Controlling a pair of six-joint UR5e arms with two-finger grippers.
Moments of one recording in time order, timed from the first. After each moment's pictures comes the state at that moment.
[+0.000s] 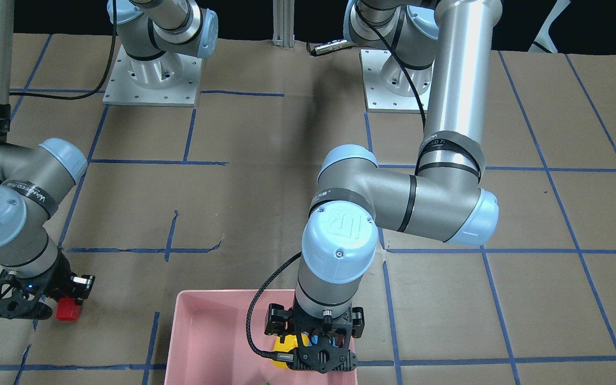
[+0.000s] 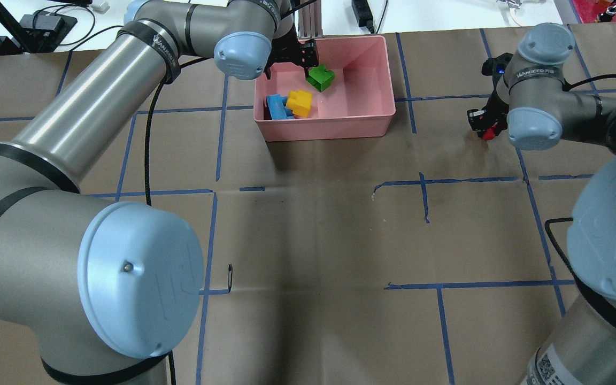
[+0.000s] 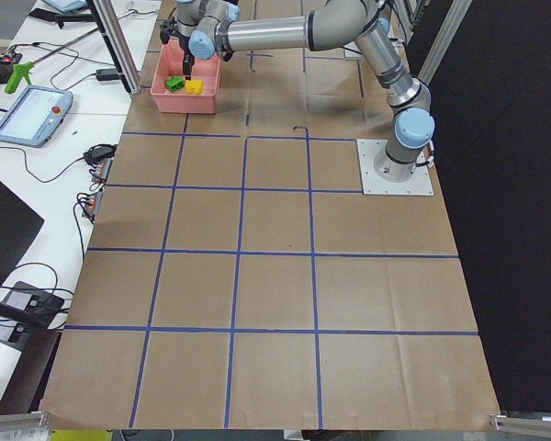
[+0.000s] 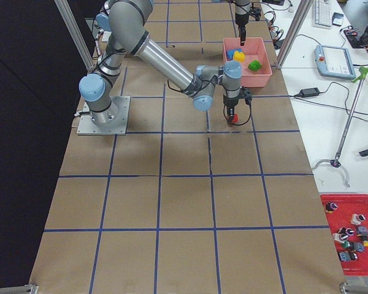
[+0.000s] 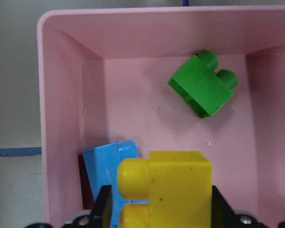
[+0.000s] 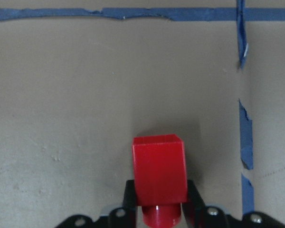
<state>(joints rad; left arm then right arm) -1.80 -2.30 -1.07 -1.15 1.57 -0.19 1.34 -1.04 1.72 -2.42 -1.63 -0.21</state>
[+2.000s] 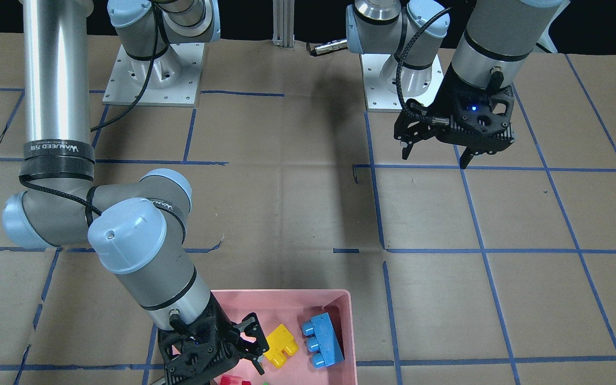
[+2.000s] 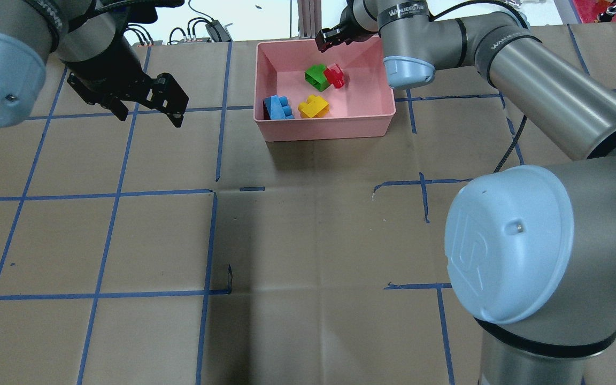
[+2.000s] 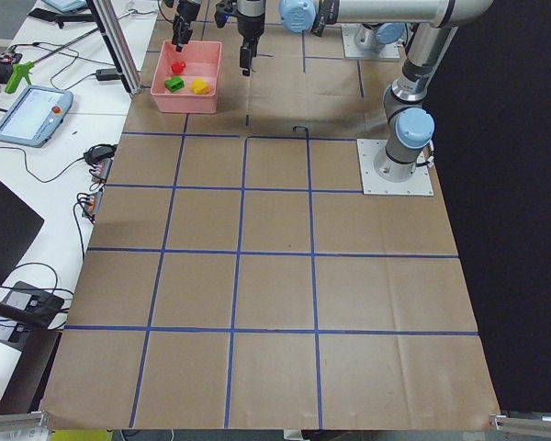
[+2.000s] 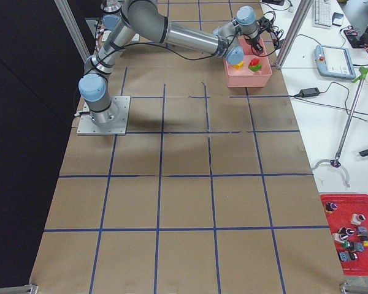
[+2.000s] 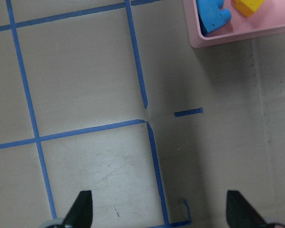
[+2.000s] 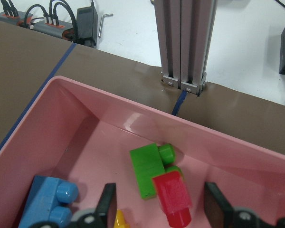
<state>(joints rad) -1.56 -1.60 -1.57 -1.47 1.57 0.20 1.70 -0.85 1.23 -2.49 -1.29 -0.20</state>
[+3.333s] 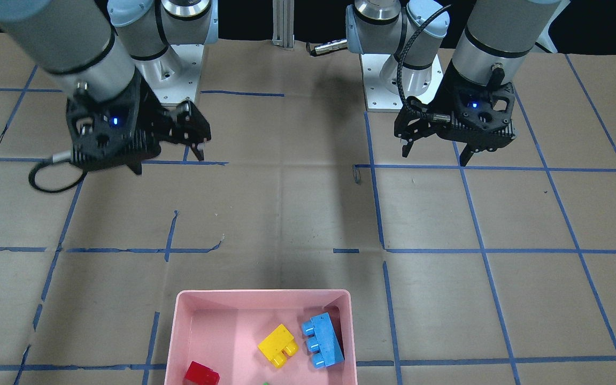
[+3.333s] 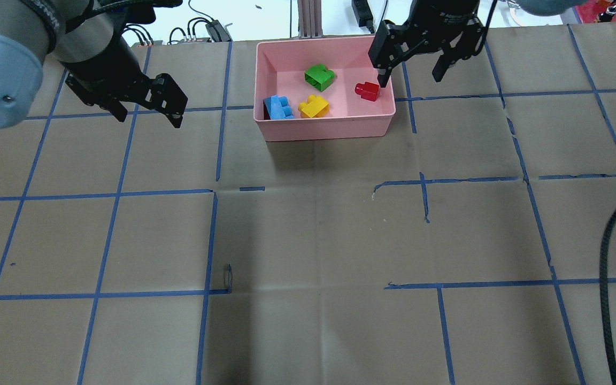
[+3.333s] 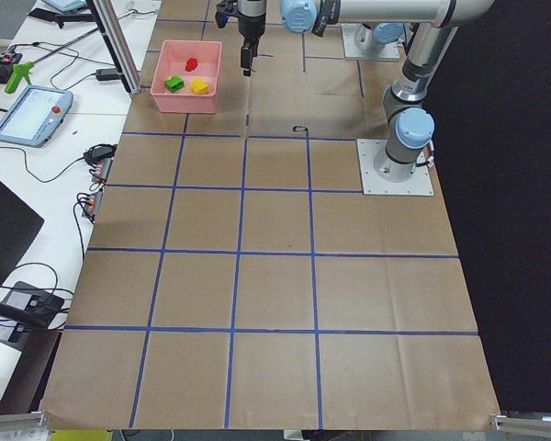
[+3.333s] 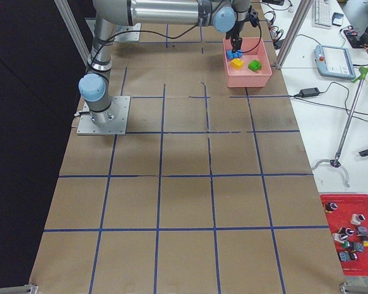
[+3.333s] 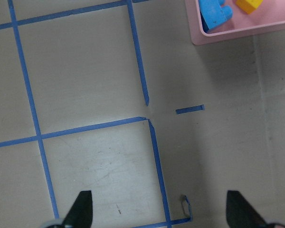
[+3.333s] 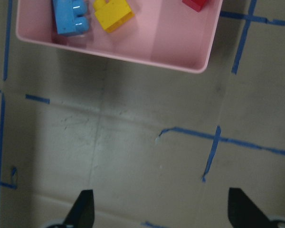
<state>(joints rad) -1.56 -1.60 -1.57 -1.48 1.56 0.19 1.65 -1.45 1.37 -1.46 -1.42 -0.08</state>
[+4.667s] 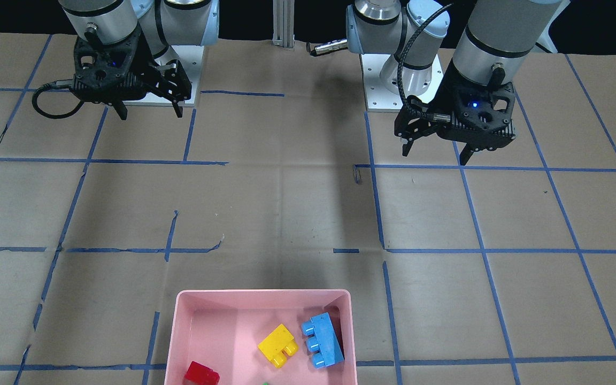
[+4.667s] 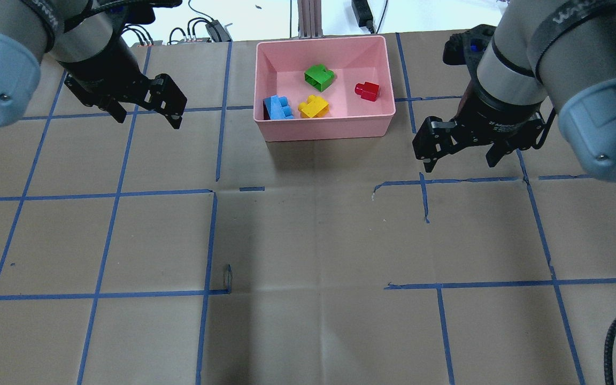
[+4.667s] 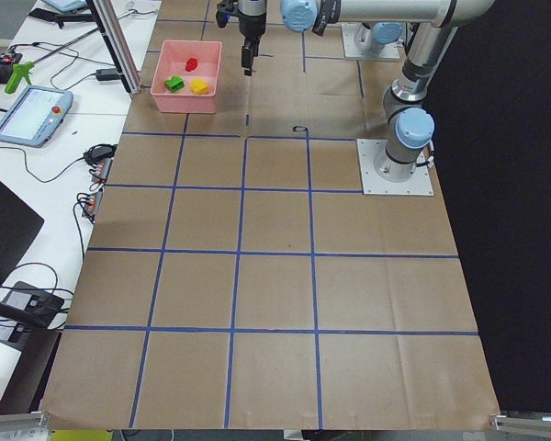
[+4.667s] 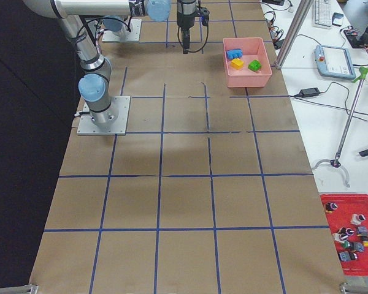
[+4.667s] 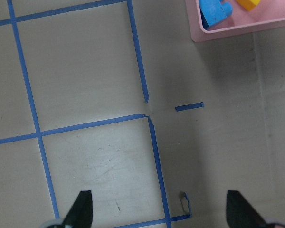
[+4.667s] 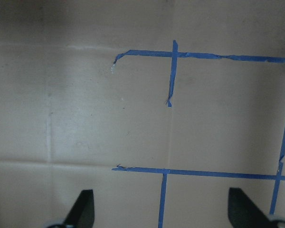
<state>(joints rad) -1.56 -1.60 -1.57 -1.49 1.56 0.19 1.62 -1.68 1.72 -1.59 -1.54 -0.01</state>
